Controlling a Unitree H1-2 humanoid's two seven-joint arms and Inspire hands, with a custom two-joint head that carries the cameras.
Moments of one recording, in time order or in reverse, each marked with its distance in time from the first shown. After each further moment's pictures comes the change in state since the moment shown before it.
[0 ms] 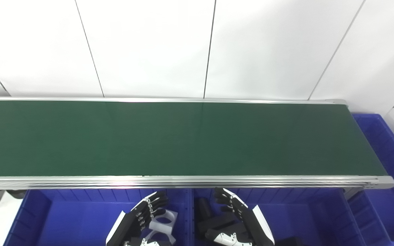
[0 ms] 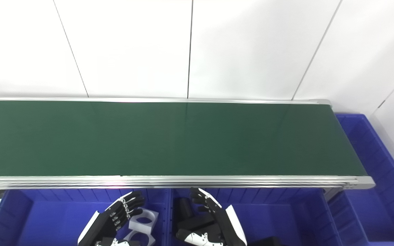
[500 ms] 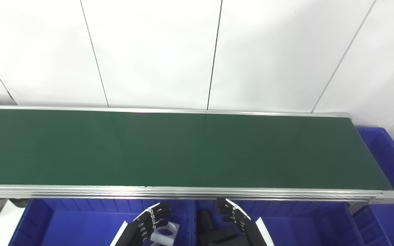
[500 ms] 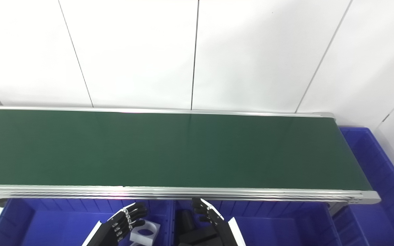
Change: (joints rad) left arm -0.006 0.000 -0.001 0.001 -0.001 -0.009 0.000; right arm 0.000 0.003 0.002 0.000 0.015 -0.029 0.001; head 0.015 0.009
